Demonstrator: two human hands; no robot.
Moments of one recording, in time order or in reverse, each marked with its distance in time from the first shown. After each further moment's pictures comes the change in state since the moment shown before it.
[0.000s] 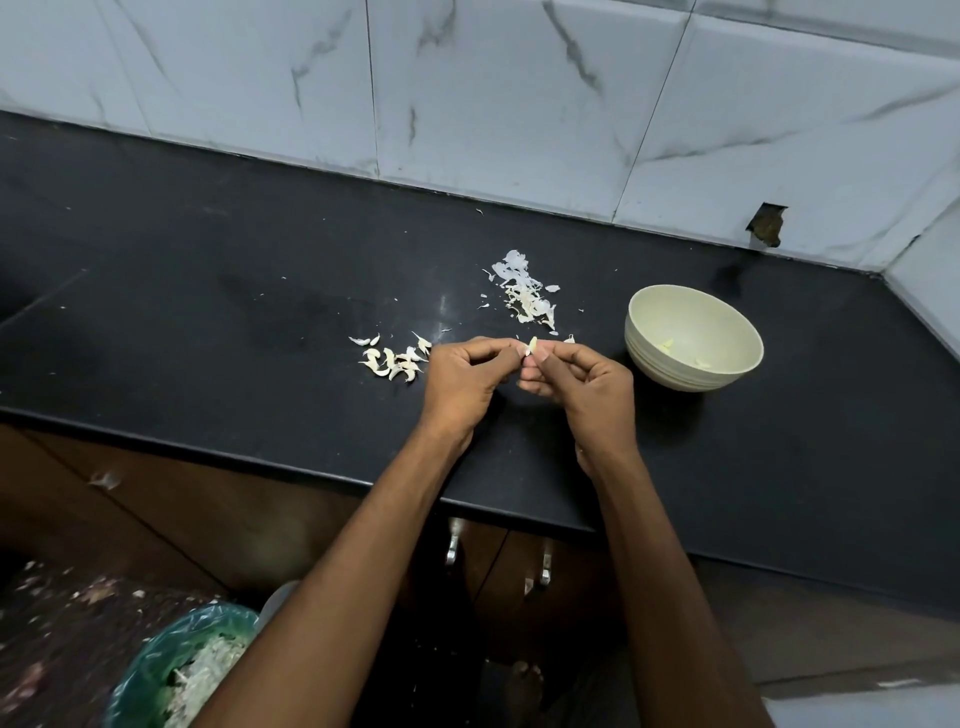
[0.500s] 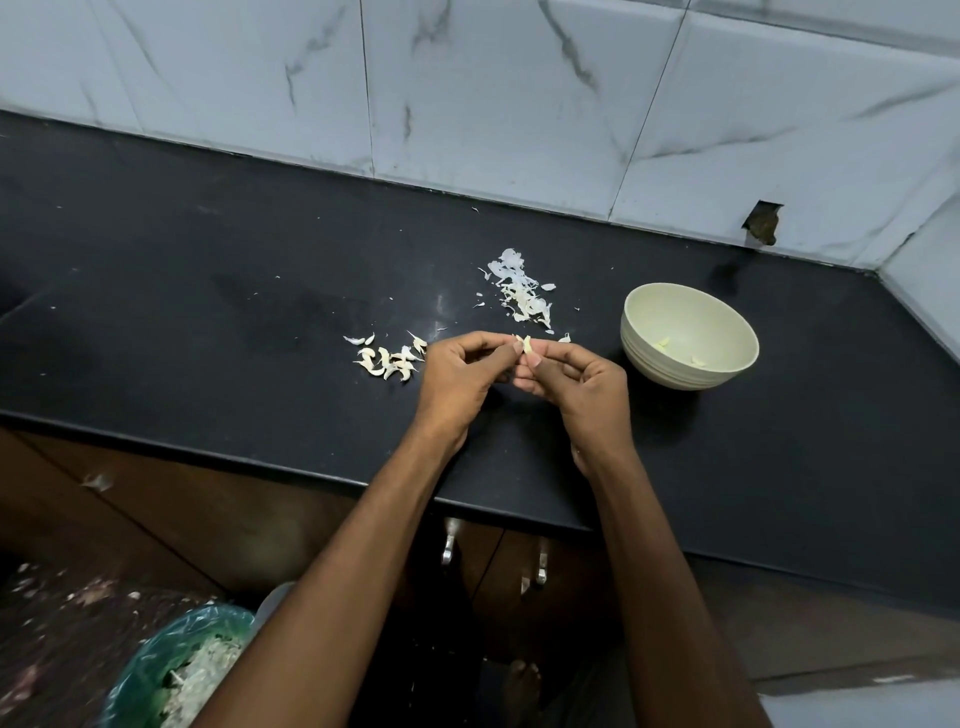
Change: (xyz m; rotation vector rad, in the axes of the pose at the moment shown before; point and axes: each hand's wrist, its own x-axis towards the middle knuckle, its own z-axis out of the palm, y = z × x) left_hand 0.003 -0.003 -0.002 -0.052 -0.044 -0.024; right_hand -0.001 -0.001 -0.001 0.000 -0.026 0.027
